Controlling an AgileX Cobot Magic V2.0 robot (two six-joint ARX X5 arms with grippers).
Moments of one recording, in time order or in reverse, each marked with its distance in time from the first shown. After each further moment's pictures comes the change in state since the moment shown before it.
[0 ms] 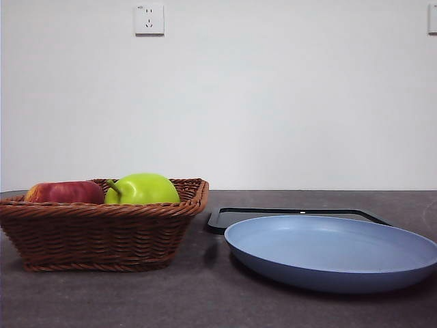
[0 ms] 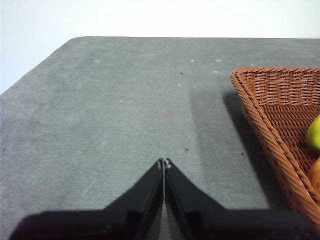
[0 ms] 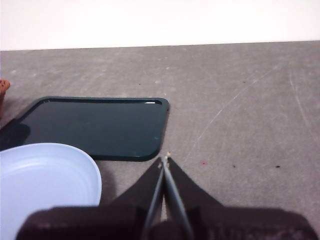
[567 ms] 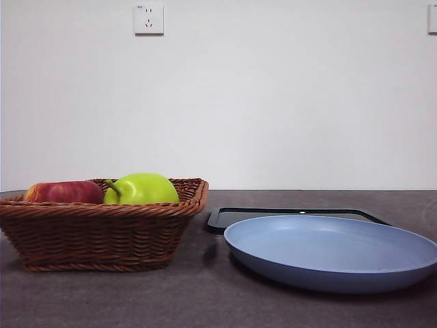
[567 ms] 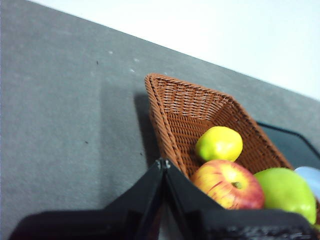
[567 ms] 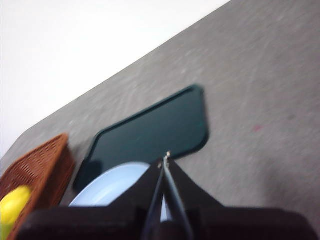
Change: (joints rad) left arm 0.000 0.006 0.004 0.027 0.313 -0.344; right arm 0.000 0.010 0.004 -0.001 -0.106 0.509
